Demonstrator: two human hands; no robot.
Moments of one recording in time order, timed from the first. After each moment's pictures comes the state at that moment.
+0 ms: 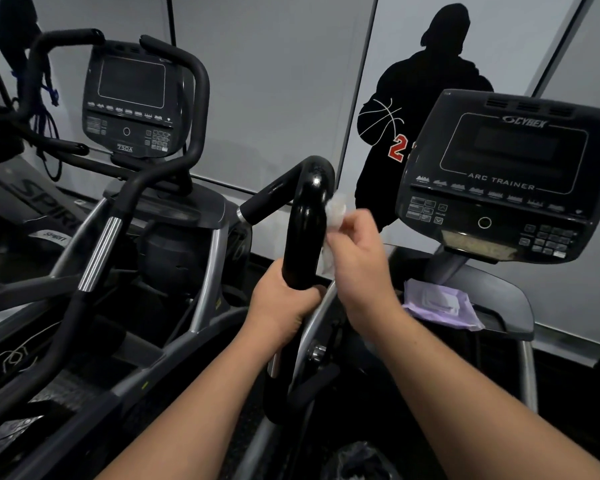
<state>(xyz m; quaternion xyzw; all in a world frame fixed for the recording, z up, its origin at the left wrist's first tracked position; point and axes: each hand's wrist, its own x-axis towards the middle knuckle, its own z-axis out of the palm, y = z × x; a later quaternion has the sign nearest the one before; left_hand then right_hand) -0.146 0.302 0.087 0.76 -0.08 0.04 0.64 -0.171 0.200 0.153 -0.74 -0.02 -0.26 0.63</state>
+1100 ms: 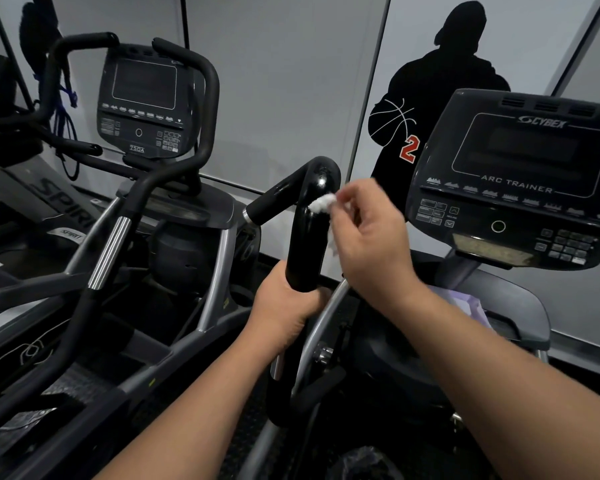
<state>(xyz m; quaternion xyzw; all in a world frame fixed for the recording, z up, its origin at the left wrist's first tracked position) -0.145 0.302 0.088 0.74 -0.09 0.04 0.66 -0.155 0.182 0.179 -0.82 -0.13 -0.38 0.40</state>
